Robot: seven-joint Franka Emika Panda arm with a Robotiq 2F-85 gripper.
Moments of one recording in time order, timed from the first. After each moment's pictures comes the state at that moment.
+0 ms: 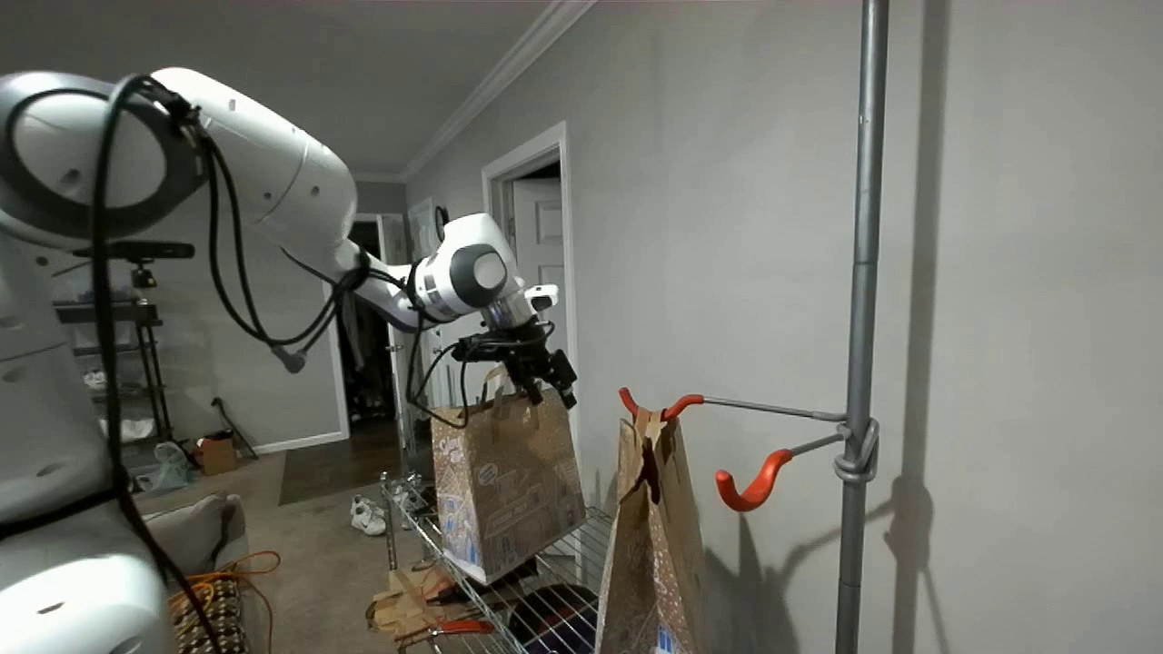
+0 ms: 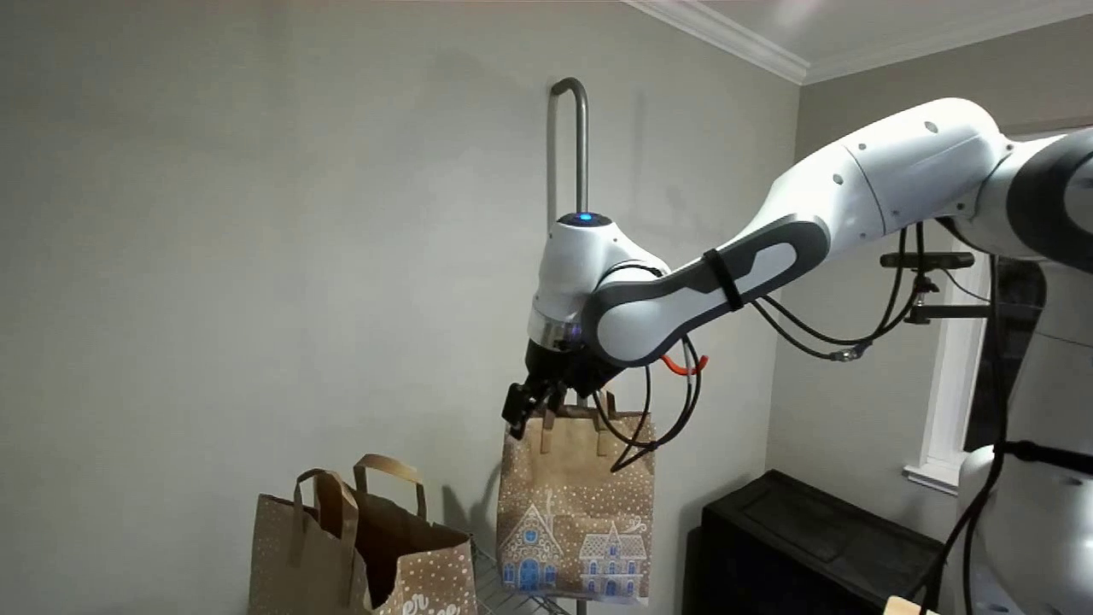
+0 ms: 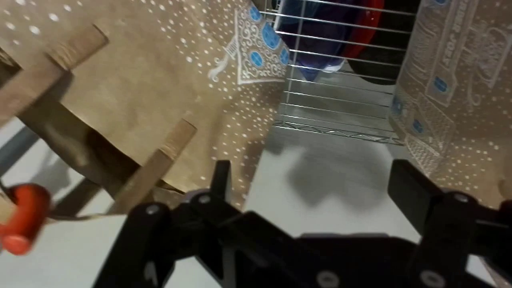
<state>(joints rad) 0.21 -0.13 0.15 -2.18 -0.29 2.36 0.41</state>
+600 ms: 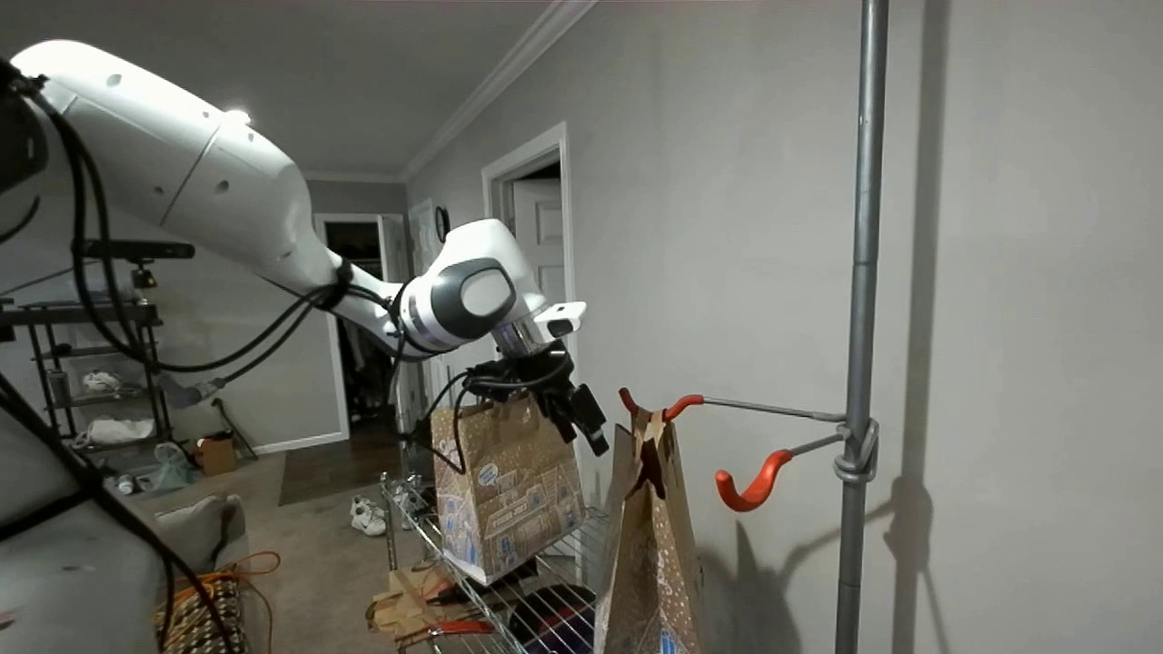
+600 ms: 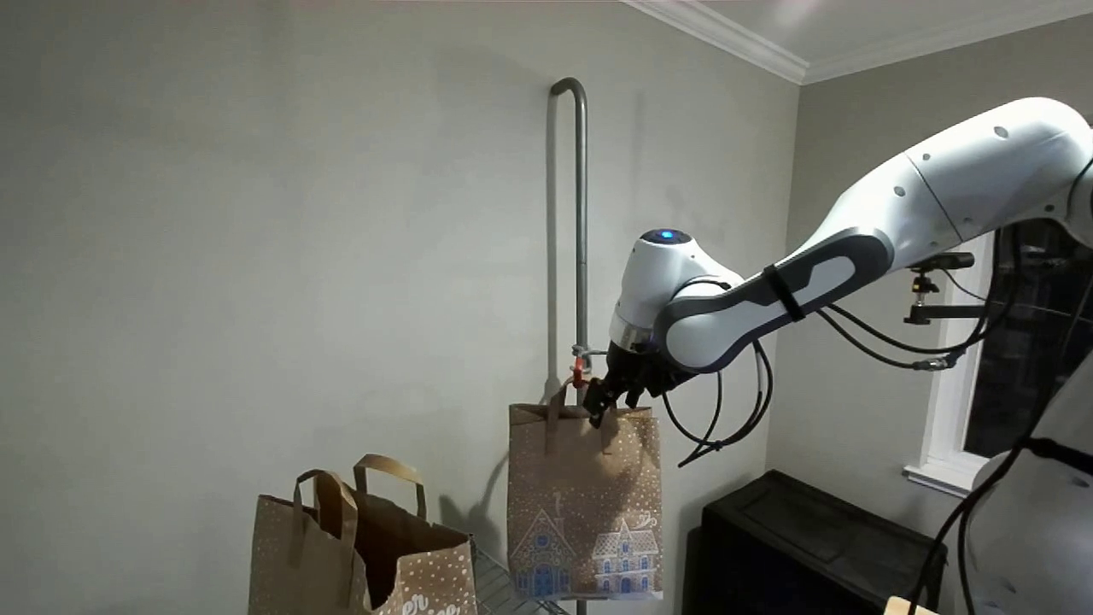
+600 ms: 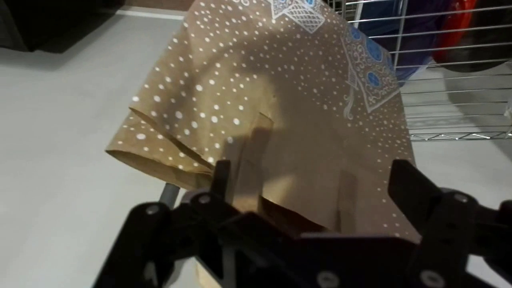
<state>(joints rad) 0.01 -0.34 0.10 -2.46 -0.29 2.46 0.41</state>
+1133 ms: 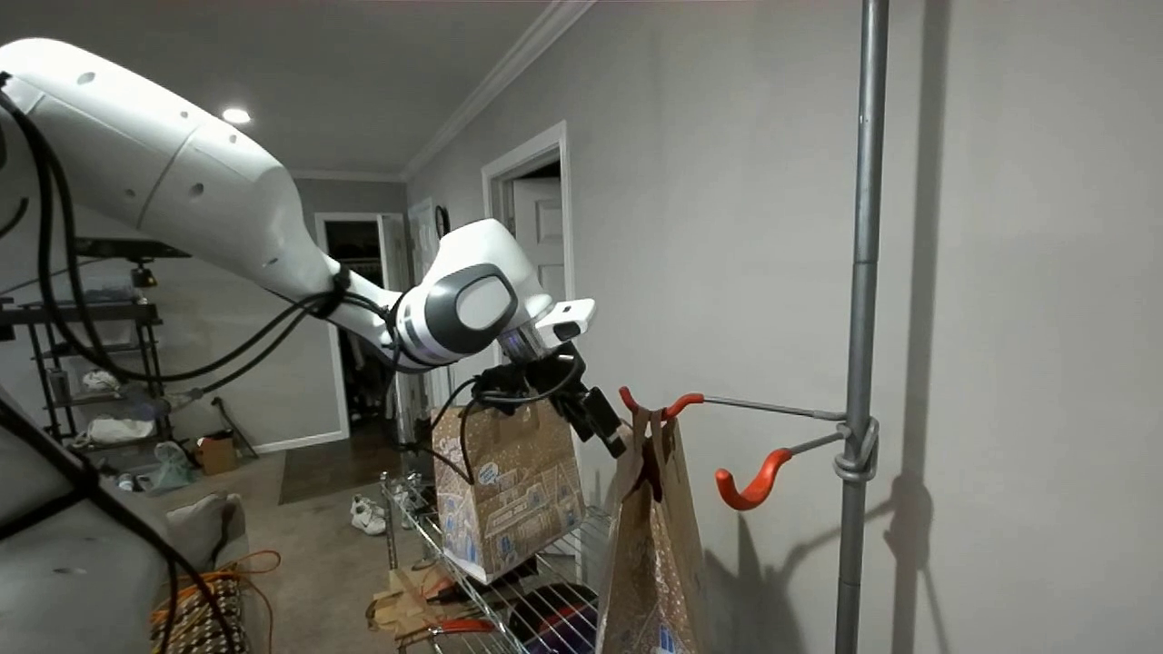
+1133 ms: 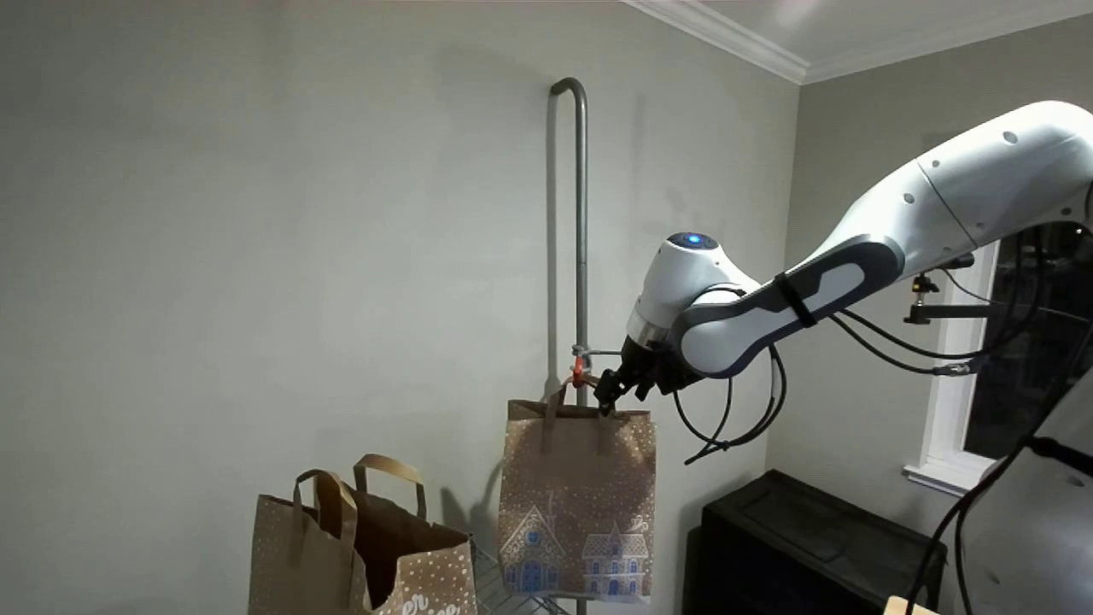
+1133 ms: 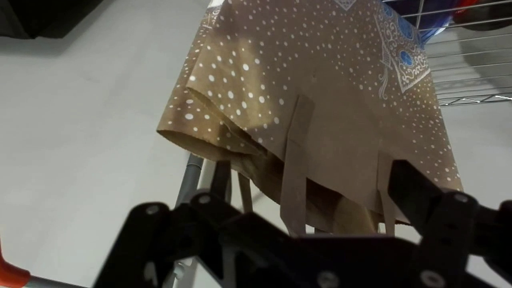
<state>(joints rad) -0.07 -0.38 0.10 -2.52 -0.30 2.60 0.40</state>
